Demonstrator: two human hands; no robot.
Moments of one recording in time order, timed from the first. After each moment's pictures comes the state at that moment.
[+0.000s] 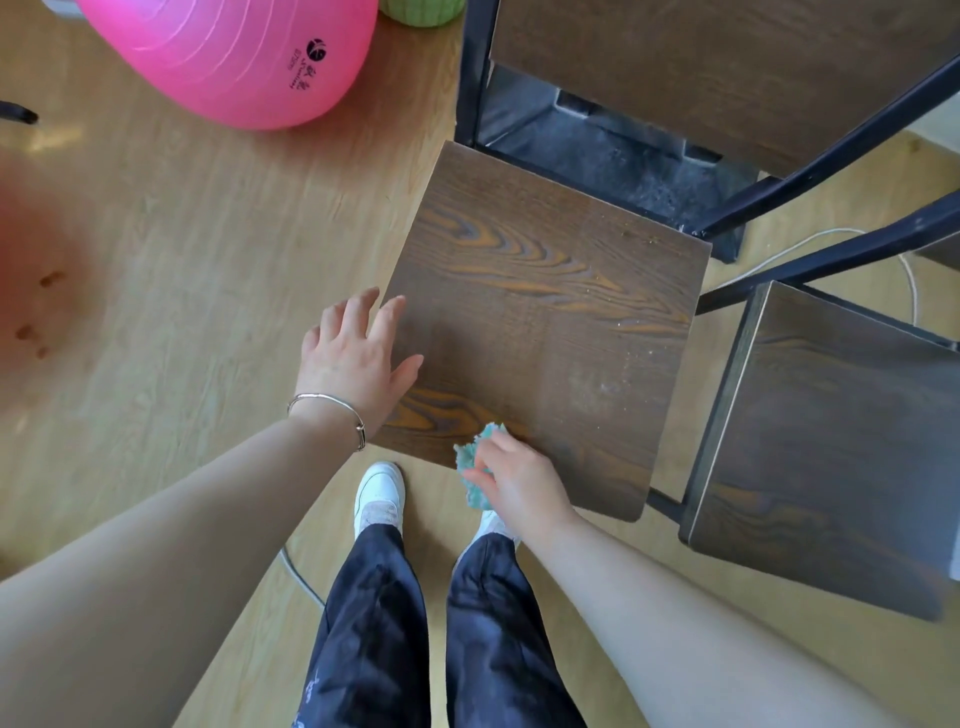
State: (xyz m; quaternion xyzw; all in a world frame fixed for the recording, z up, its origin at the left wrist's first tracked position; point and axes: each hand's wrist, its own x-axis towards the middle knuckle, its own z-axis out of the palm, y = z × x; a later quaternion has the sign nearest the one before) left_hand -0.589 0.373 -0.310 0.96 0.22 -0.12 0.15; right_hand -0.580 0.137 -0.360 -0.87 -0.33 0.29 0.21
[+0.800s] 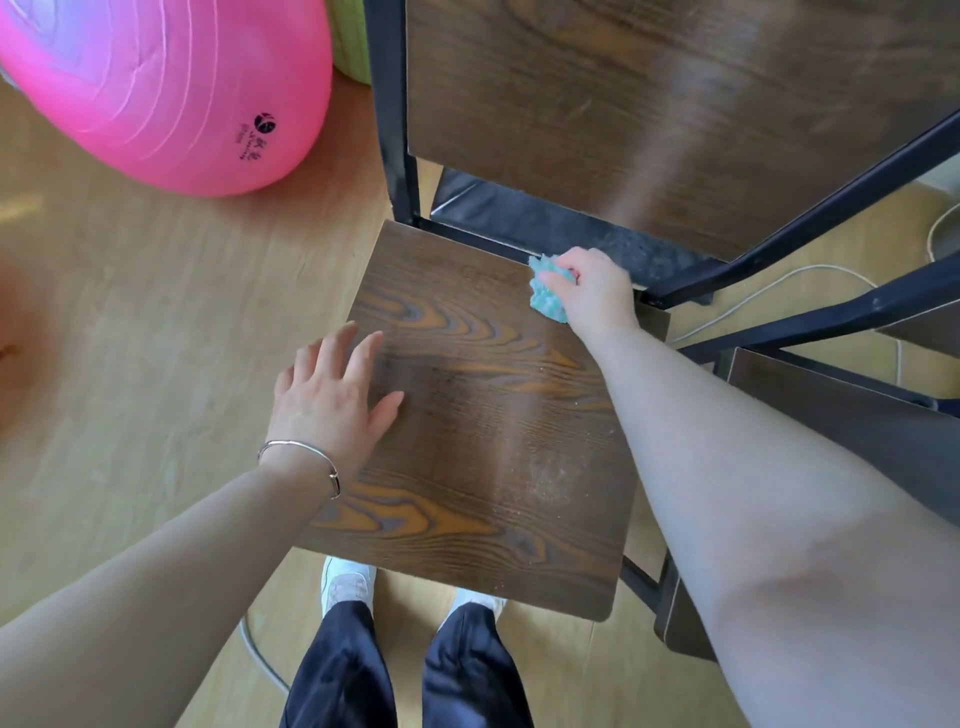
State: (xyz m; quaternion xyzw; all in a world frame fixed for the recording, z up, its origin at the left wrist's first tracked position) left_hand -0.514 0.365 -0.323 0.96 0.22 -0.09 0.13; right_hand -0.268 0.175 -0.359 -0.95 -0.13 0.18 0.23
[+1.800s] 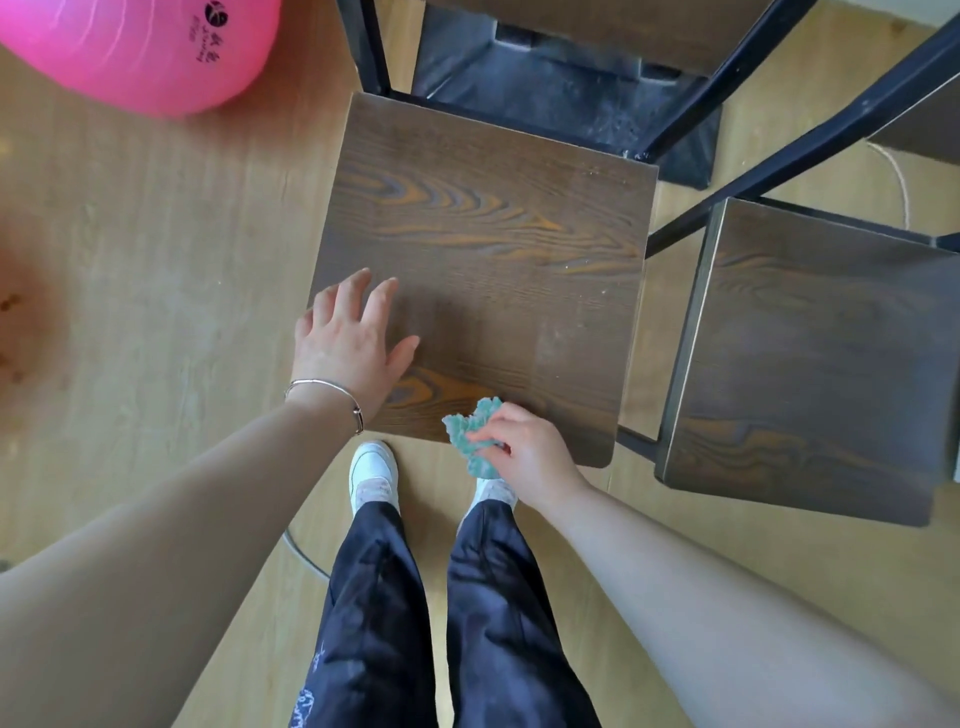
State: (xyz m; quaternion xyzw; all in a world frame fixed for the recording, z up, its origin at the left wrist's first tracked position) left_hand -0.569 0.321 -0.315 0.96 0.18 -0.14 0.14; right_hand -0.573 0.081 -0.352 -0.85 -0.22 0.35 0.33
